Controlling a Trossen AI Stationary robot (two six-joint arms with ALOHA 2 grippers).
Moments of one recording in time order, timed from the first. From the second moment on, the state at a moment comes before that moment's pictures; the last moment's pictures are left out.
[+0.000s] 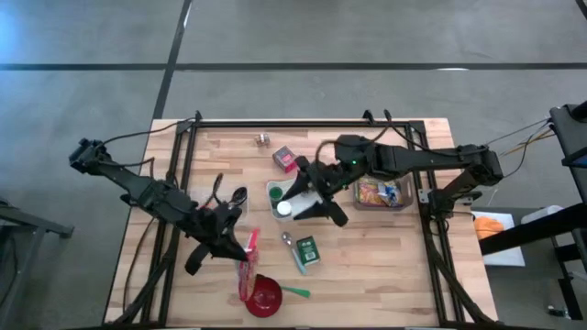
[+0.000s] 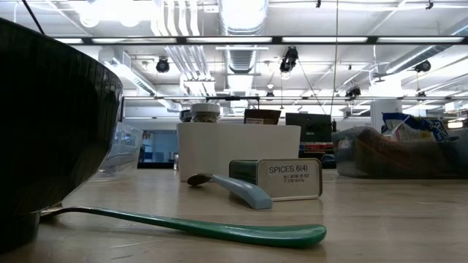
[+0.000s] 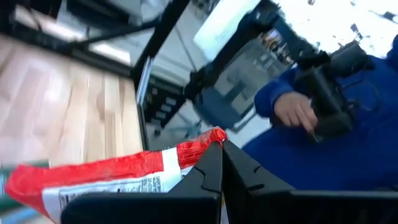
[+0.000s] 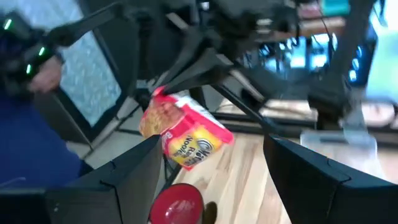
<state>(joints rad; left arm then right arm) -0.50 1.08 0.99 -0.11 0.05 -0.65 0.02 1.56 1.49 -0.13 -0.50 0.16</state>
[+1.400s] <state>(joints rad) -0.36 1.11 0.99 0.16 0.25 -0.56 0.05 1.83 1.81 -0.30 -0.57 0.10</state>
